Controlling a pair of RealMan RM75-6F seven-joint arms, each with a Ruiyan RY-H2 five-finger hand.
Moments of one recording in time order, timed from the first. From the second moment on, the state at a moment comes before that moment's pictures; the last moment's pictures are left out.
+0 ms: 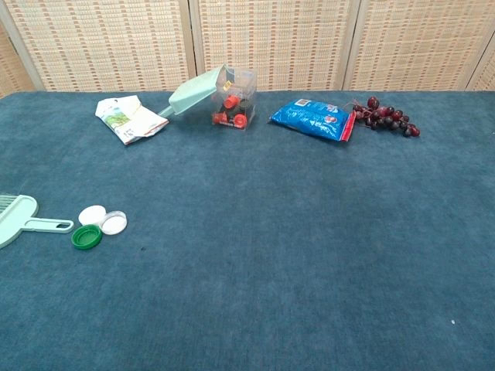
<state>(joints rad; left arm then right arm) -0.10 -1.16 -0.01 -1.52 1.60 1.53 0.03 0.09 -1.18 0.06 -1.55 -1.56 1.53 -0.08</state>
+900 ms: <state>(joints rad) -0.28 -1.41 -0.05 -1.39 1.48 1.21 0.24 0.08 -1.16 0.06 -1.58 -1.56 1.53 -0.09</state>
